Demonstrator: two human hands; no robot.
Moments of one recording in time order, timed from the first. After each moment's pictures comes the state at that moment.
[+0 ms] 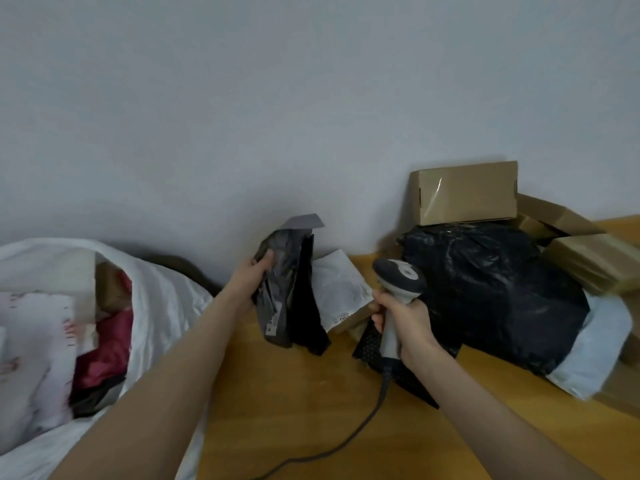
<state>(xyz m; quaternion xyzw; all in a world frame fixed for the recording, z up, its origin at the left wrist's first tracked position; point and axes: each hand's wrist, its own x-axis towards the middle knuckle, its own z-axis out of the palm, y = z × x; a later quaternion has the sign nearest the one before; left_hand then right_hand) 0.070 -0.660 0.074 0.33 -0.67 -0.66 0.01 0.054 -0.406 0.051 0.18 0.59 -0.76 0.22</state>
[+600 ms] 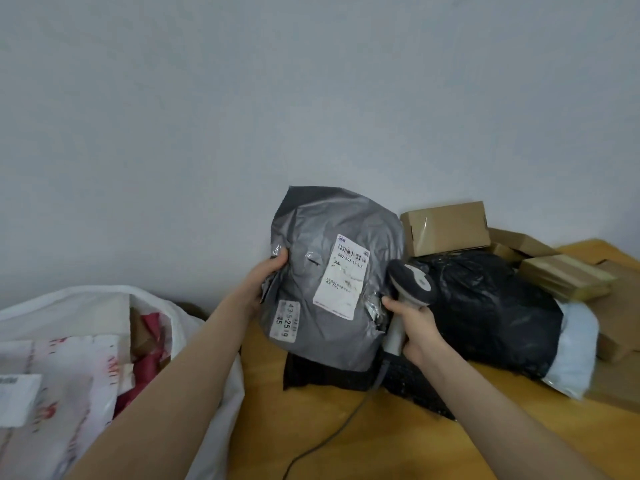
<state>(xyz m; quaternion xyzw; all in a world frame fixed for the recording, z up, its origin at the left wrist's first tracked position) 0.097 -0.667 0.174 0.21 -0.63 -0.75 -0.07 0.082 -0.431 0.094 0.20 0.51 -0.83 0.15</state>
